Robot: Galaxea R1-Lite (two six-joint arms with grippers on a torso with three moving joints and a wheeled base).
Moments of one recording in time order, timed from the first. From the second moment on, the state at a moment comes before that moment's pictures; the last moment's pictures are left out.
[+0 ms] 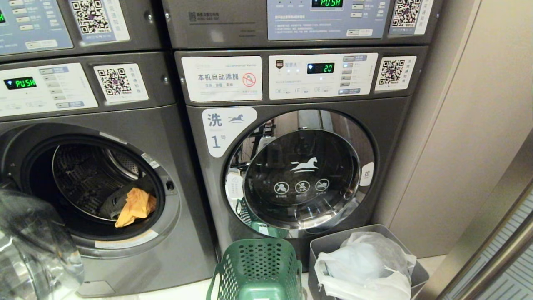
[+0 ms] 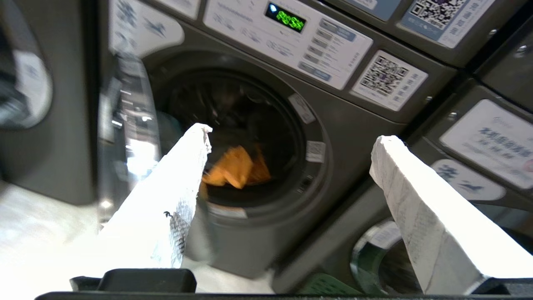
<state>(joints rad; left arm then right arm) 1.57 1.12 -1.33 0.42 -1.21 -0.10 0.00 0.00 -0.02 0.06 0.02 -0.08</state>
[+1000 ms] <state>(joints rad) 0.77 1.72 -1.79 0.80 0.59 -0.05 0.00 0.00 -0.02 0.06 0.02 -0.08</state>
